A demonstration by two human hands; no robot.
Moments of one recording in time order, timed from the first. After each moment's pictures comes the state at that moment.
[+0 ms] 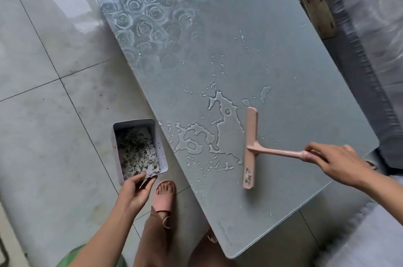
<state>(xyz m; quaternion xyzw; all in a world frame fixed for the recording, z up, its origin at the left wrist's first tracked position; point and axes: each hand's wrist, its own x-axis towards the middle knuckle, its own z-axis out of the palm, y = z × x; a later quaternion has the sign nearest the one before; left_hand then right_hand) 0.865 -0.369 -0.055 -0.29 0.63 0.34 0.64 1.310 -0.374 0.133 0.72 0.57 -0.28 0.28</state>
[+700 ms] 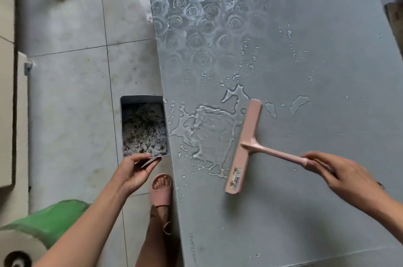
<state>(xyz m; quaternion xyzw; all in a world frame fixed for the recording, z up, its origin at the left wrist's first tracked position) 0.915 -0.394 -0.080 -0.24 0.62 0.41 0.62 1.358 -0.346 0.039 0.65 0.69 -0.29 0.13</state>
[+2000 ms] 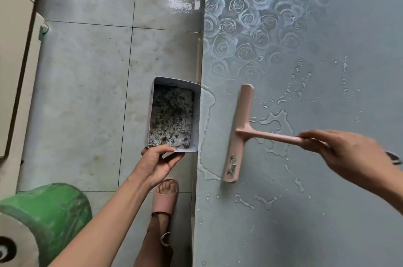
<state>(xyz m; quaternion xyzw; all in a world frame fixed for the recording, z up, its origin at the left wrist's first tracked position) 0.902 -0.364 -0.081 -0.23 0.53 0.49 0.65 1.225 -0.226 0.059 0.53 0.82 -0.17 0.15</state>
